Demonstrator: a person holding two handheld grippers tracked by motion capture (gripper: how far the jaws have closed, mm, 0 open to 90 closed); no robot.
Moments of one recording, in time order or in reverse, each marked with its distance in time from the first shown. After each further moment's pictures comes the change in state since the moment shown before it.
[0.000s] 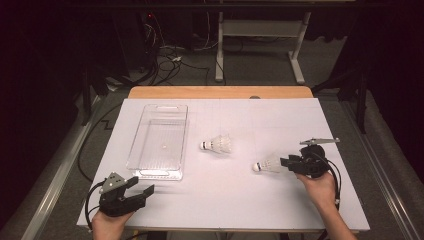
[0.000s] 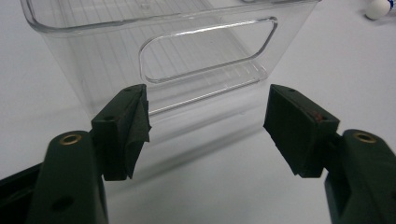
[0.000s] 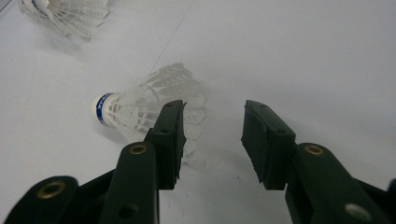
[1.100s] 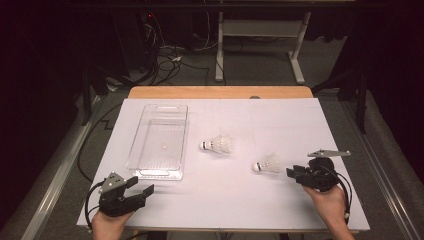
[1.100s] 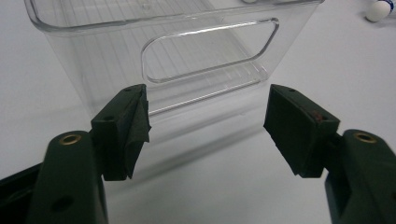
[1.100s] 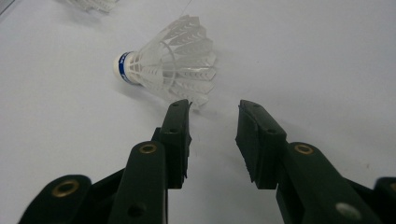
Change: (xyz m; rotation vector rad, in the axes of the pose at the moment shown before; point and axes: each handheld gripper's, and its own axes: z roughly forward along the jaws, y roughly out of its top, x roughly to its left) left arm 0.001 0.000 0.000 -0.001 -0.001 -0.003; right arm 0.005 -0.029 -0.024 -0.007 0.019 -0.010
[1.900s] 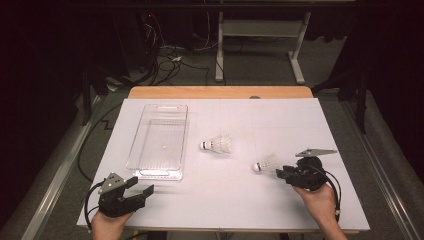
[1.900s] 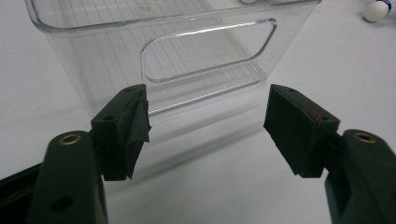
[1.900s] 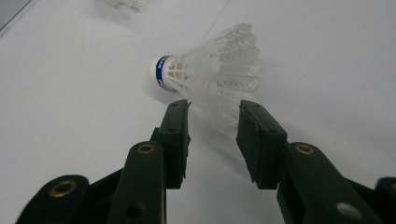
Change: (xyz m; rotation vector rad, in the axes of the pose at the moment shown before) left arm 0.000 0.000 -0.001 -0.004 -0.002 0.001; right arm 0.022 0.010 0.014 0.022 0.042 -0.055
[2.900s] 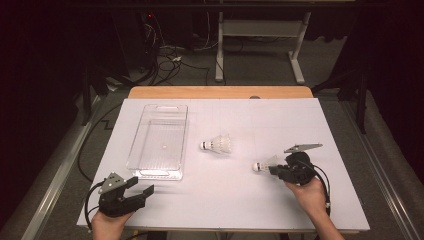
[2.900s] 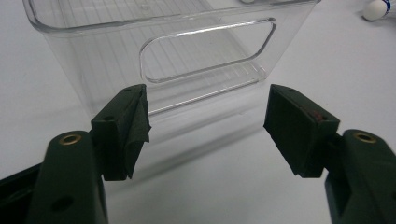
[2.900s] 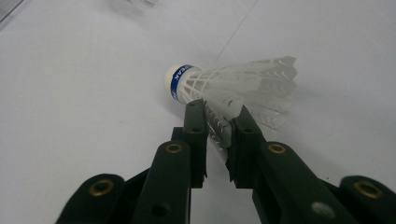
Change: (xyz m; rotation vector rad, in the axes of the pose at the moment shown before) left arm 0.000 0.000 0.001 0.001 -0.001 0.002; right arm 0.008 0.014 0.021 0.050 0.039 -0.044
